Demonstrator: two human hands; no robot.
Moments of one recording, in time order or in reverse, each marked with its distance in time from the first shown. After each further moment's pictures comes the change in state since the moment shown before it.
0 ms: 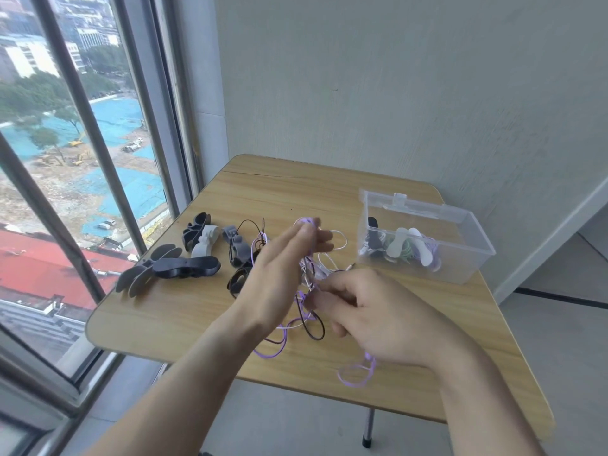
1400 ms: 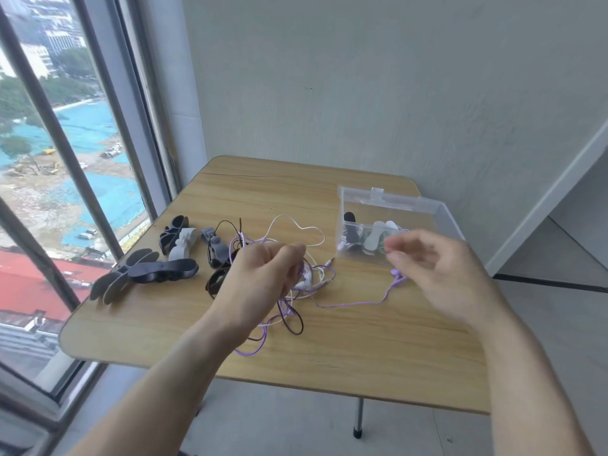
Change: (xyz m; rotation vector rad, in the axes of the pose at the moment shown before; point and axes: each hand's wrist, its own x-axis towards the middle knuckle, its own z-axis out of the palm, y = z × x) left_hand -0.008 0.004 0.004 0.173 -0.041 -0.071; right_hand -0.019 0.079 -0.052 0.282 0.565 0.018
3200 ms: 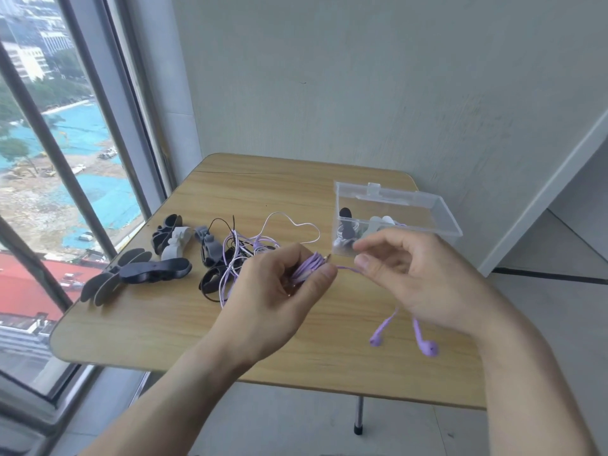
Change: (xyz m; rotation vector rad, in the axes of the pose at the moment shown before) left_hand -0.019 -0.002 0.017 0.226 0.020 0.424; right_hand -0.016 -0.034 0.006 -0.127 -0.212 0.016
